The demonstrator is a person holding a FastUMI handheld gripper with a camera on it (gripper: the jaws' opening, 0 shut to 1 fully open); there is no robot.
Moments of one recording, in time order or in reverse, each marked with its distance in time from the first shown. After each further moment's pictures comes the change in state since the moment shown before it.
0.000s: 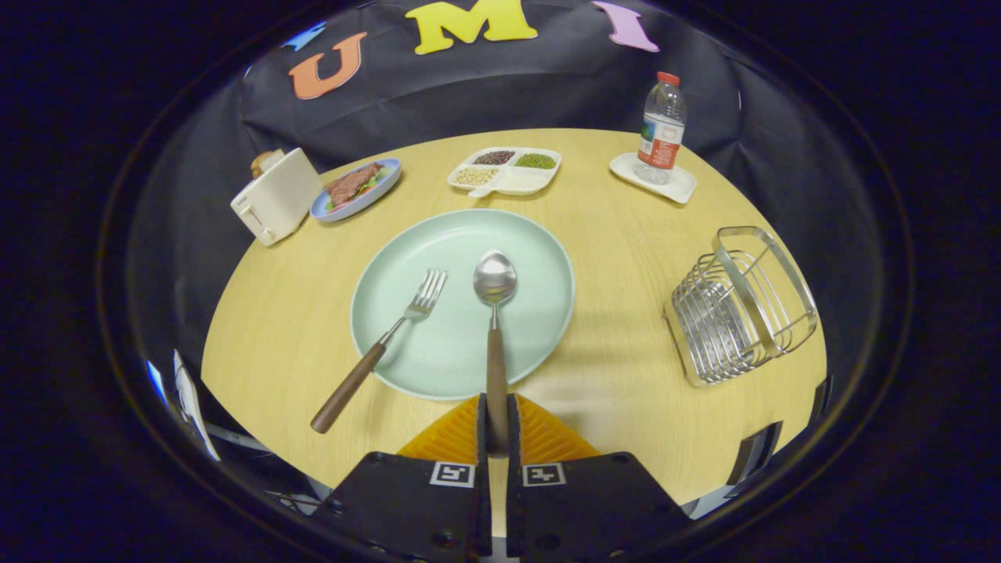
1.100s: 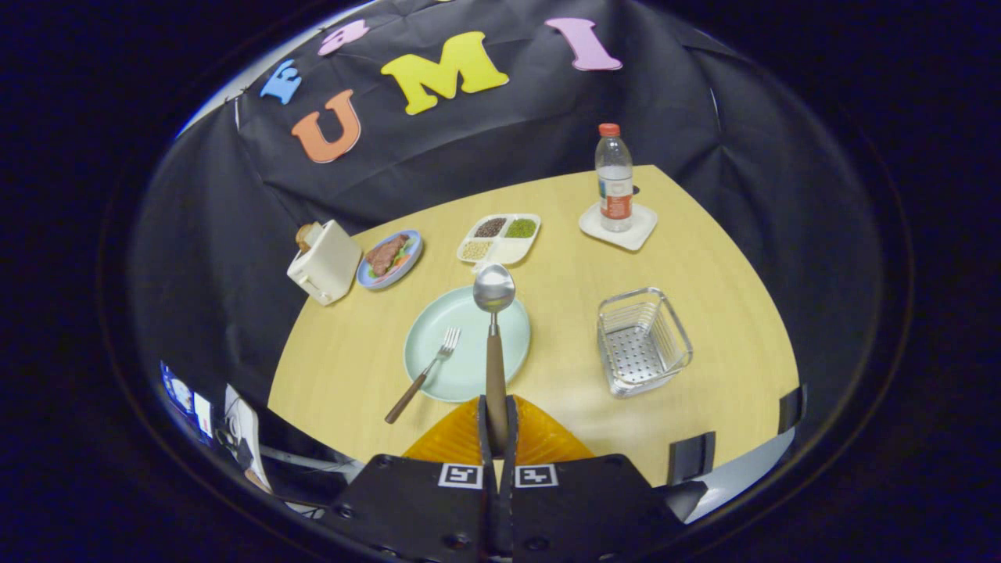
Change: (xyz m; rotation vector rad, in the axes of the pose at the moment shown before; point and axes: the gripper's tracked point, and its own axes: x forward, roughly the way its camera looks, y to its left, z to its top) arm -0.137 -0.067 0.047 0.113 -0.097 0.153
